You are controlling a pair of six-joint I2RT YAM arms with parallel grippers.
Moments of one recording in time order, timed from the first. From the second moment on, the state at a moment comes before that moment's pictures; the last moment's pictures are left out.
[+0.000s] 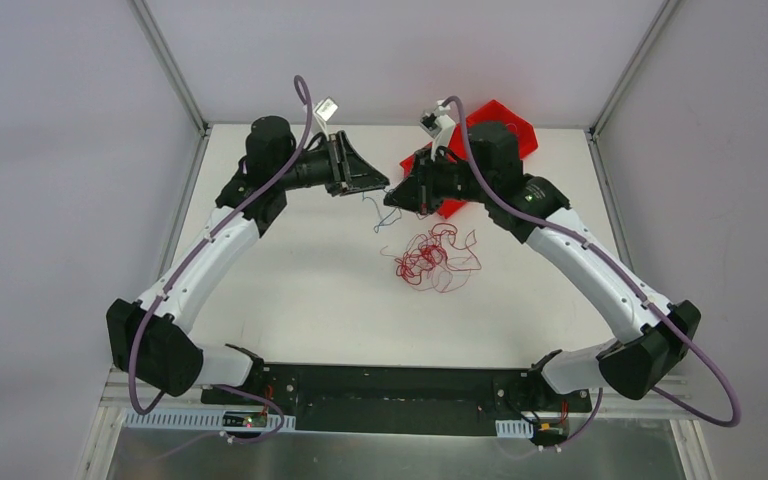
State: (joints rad) left arm -0.39 1.34 1.25 -0.09 0.74 -0.88; right arm 0.69 1.38 1.46 -0.42 -0.49 0.38
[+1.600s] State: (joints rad) left arm -0.81 1.16 1.31 -0.65 0.80 0.33; right arm 0.73 1.33 1.52 -0.98 -1.04 -0.11
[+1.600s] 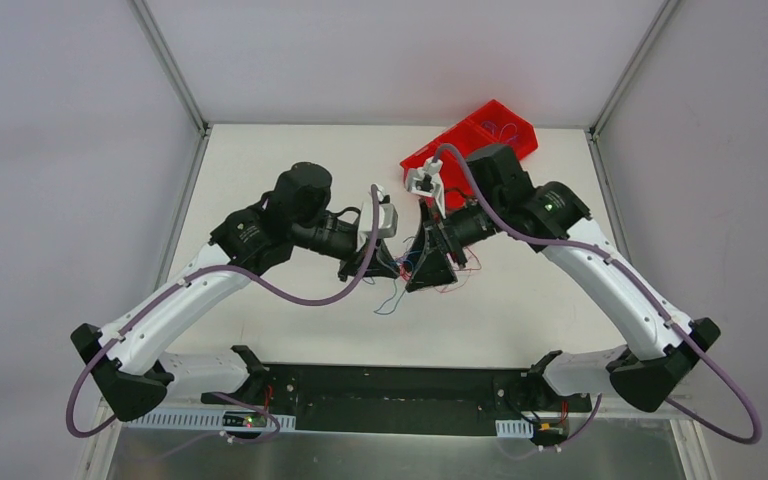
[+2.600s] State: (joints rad) left arm -0.74 1.22 1.30 -0.57 0.79 0.07; right arm 0.78 1.22 1.44 -0.86 -0.52 -0.28
